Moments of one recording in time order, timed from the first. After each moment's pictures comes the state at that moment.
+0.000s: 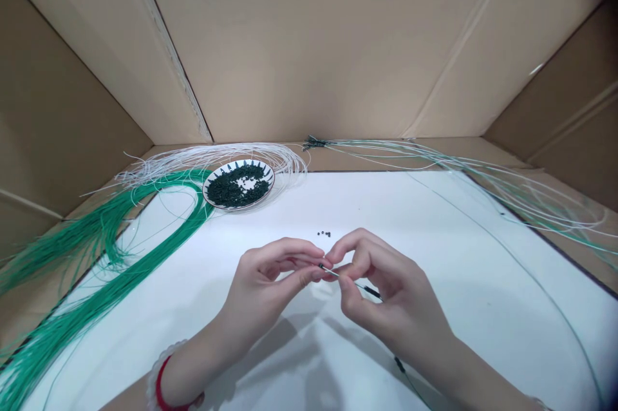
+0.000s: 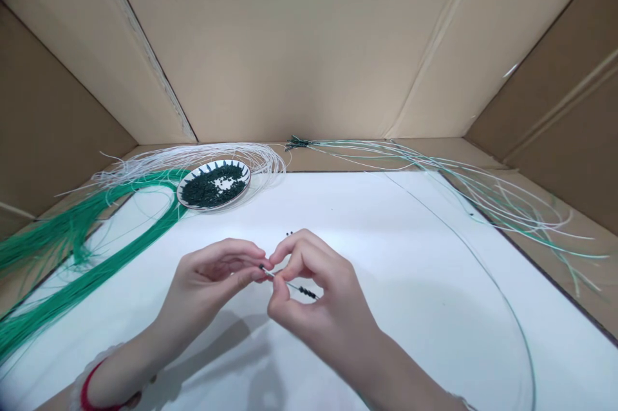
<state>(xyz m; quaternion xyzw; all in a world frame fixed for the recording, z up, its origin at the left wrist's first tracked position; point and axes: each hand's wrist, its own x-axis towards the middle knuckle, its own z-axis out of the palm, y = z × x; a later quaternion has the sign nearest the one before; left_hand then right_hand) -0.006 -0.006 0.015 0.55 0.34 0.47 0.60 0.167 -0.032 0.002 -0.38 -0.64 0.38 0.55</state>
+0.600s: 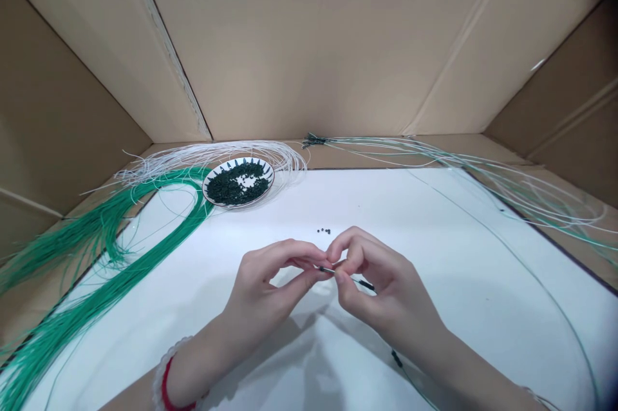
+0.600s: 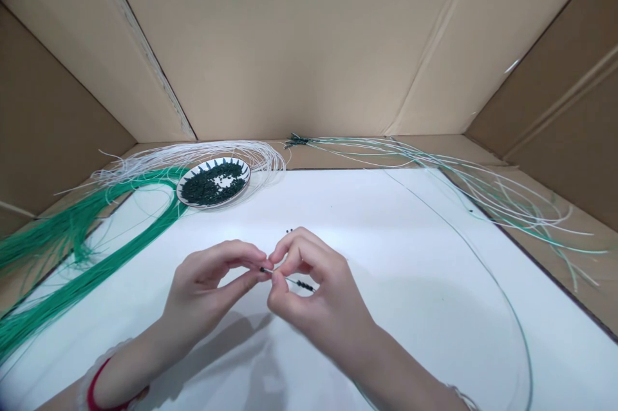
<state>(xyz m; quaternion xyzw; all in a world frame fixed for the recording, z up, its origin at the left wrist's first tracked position) -0.004 -0.009 0.013 0.66 0.34 0.49 0.46 0.167 -0.030 -0.001 -0.38 -0.62 0.41 0.54</state>
